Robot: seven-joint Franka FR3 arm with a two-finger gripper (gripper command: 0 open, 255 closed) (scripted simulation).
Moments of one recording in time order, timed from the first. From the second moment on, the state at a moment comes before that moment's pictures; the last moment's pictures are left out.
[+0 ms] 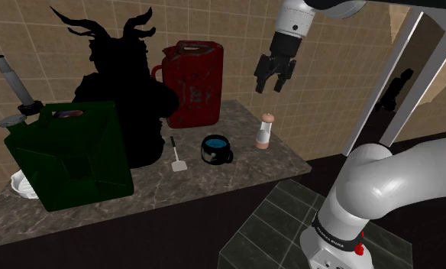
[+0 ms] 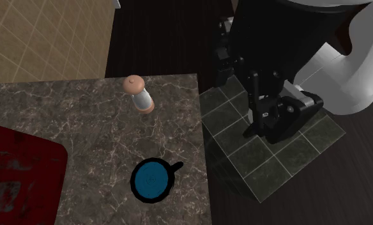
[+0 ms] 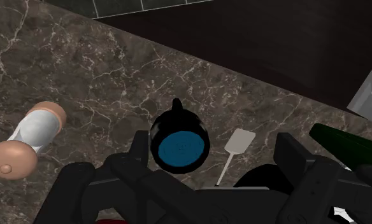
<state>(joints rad) -0.02 -0.81 -0.07 -2.32 0.05 1.62 0.12</state>
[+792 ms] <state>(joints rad) -0.08 -0.66 -0.18 -2.42 -0.11 1.84 -0.02</state>
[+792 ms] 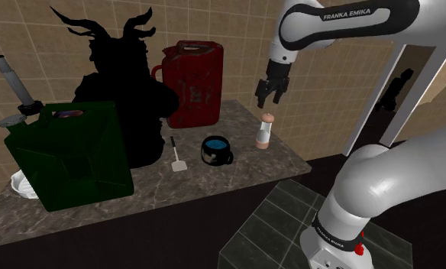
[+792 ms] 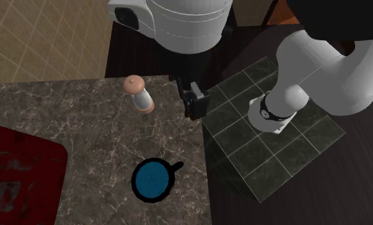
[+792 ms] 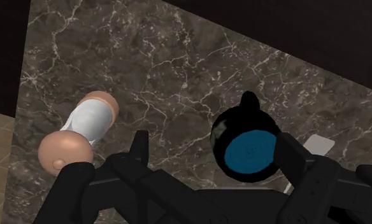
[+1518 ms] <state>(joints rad) -0.15 -0.38 -0.31 -2.38 -0.25 2.08 -0.16</state>
